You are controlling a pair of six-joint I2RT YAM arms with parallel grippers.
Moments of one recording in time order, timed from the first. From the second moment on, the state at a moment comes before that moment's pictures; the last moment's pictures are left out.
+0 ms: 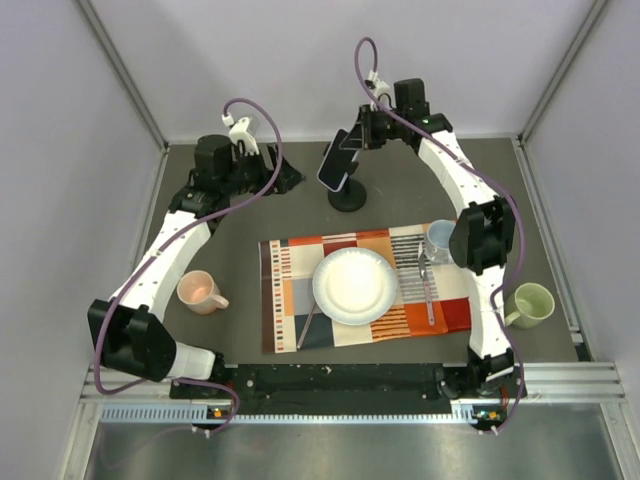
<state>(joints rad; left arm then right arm) -0.25 1.38 1.28 -0.25 0.45 -0.42 0.32 2.26 2.27 -0.58 -0.69 0.20</state>
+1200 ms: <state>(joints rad) -0.25 1.22 1.11 -0.25 0.54 -0.46 0.29 1.95 1.69 -0.29 -0.68 0.35</state>
